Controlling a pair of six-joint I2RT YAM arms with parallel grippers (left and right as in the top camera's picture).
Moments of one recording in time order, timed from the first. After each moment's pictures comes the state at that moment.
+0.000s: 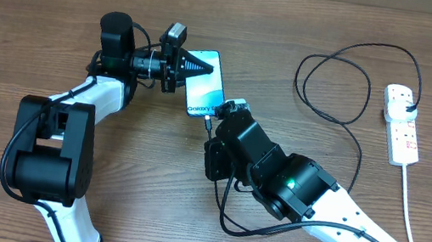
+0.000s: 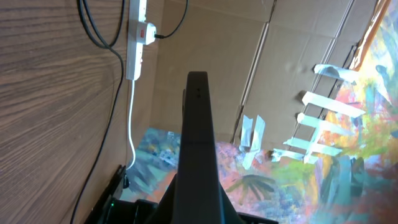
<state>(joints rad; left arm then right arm) -0.05 1.97 1.09 0.60 1.48 -1.48 0.89 1.36 1.14 -0.66 0.00 0.59</state>
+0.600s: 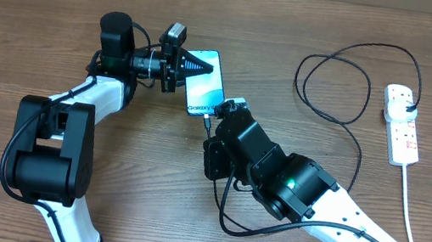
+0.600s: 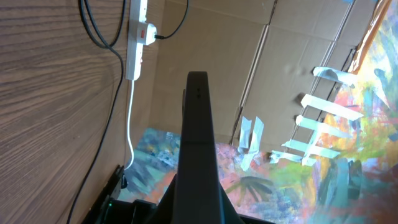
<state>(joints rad) -0.05 1.97 1.09 0.60 1.47 -1.49 0.89 1.36 1.14 -0.65 0.00 0.59</state>
